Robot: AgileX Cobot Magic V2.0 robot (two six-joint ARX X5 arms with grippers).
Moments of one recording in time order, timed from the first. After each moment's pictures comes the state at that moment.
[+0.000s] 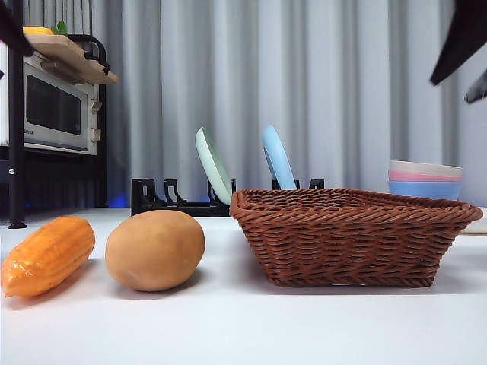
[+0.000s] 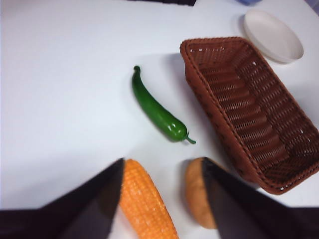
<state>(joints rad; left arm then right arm) -0.08 0.83 0.80 -0.61 0.45 -0.10 0.13 1.06 0.93 -0.65 -0.34 0.01</state>
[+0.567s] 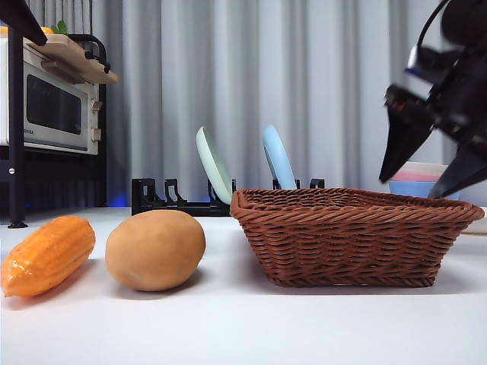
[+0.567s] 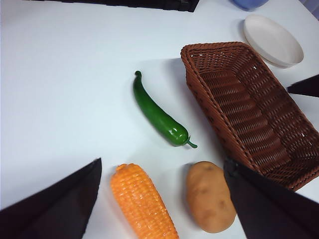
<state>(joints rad) -0.08 0.83 0.81 -0.60 0.44 -0.10 0.13 1.55 1.03 -0.49 -0.35 0.01</state>
